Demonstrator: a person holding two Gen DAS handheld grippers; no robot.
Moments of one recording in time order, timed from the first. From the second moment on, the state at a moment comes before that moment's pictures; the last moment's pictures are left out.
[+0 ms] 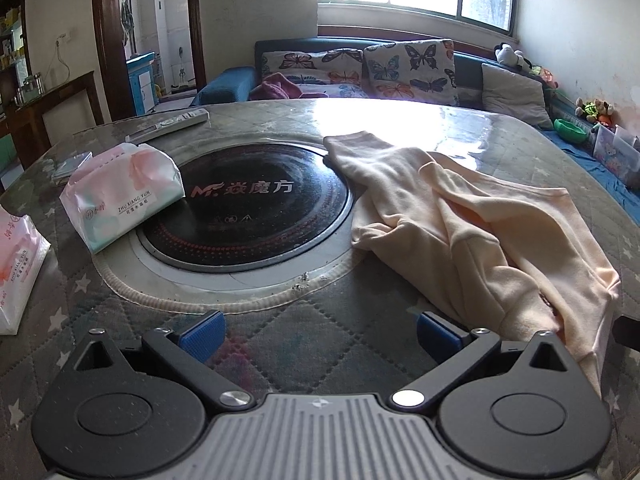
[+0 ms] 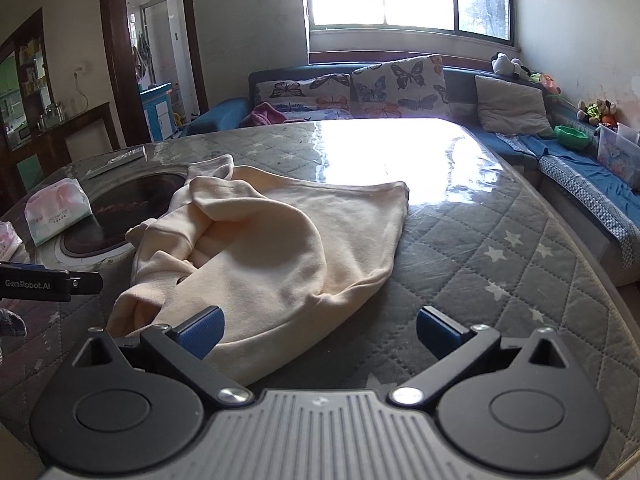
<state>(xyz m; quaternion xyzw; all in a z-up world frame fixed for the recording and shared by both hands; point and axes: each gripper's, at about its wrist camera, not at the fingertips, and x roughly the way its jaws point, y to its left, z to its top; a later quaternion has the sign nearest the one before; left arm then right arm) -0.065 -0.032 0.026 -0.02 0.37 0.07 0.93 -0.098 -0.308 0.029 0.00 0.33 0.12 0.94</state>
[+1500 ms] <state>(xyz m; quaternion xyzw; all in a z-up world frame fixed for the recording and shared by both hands) -0.075 -0.047 0.027 -0.01 0.38 0.05 0.92 -0.111 -0.299 0.035 -0.01 0.32 0.13 0.94</state>
